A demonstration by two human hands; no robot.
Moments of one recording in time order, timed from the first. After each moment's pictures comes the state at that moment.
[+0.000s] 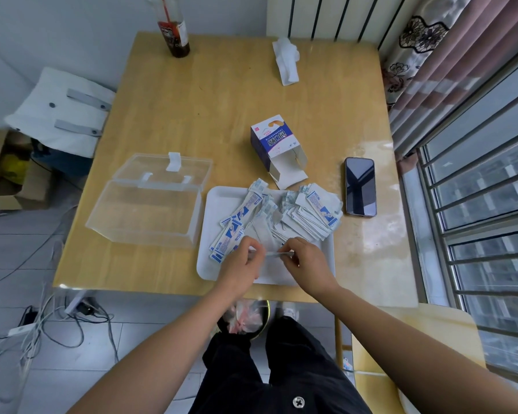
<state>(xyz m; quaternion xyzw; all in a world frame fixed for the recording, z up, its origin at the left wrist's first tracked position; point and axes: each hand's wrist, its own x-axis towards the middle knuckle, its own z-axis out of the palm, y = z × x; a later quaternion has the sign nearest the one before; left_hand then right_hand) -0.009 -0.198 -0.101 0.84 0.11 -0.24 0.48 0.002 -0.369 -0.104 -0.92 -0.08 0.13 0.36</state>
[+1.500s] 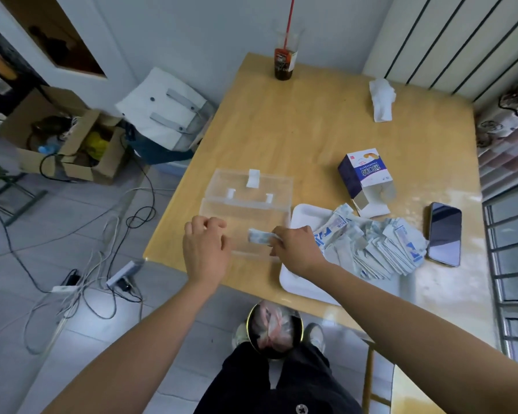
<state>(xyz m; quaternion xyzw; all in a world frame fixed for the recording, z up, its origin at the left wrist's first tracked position) -0.026 -0.002 -0.061 0.95 0.24 0.05 0.20 0.044 -0.176 -0.060 -0.93 -0.25 0.19 0.19</state>
